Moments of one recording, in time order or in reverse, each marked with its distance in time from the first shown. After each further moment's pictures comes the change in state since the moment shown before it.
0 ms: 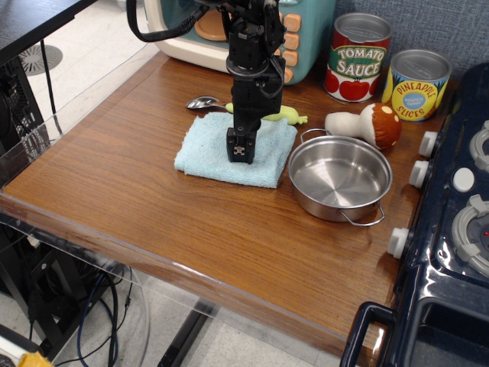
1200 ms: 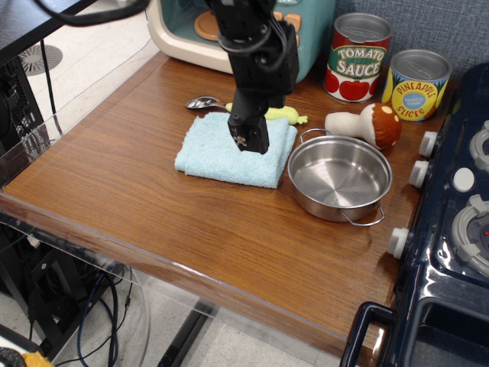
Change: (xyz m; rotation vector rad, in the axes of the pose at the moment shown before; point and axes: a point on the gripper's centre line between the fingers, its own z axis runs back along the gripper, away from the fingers) arm 0.025 -0.035 0.073 0.159 -0.206 -0.205
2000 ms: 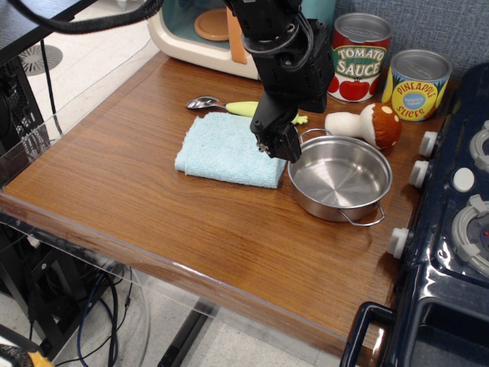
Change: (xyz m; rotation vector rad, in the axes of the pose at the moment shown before) arm 0.039 -0.017 0.025 0.033 -0.143 -0.160
